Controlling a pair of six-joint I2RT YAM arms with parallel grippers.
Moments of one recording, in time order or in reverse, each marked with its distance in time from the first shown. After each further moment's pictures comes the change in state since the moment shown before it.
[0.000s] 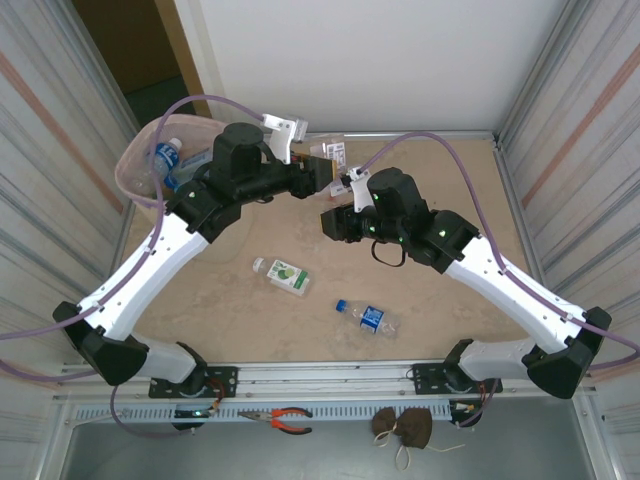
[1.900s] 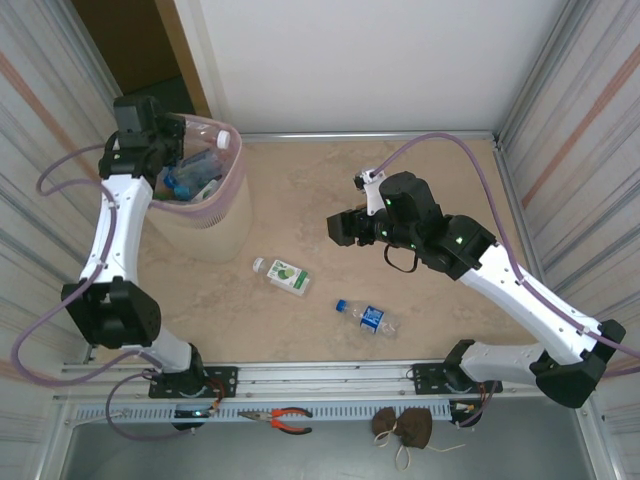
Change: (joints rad) left arm 0.721 0.173 0.064 -0.124 -0.206 -0.899; right arm 0.000 -0.068 0.001 -0.089 0.097 -0.021
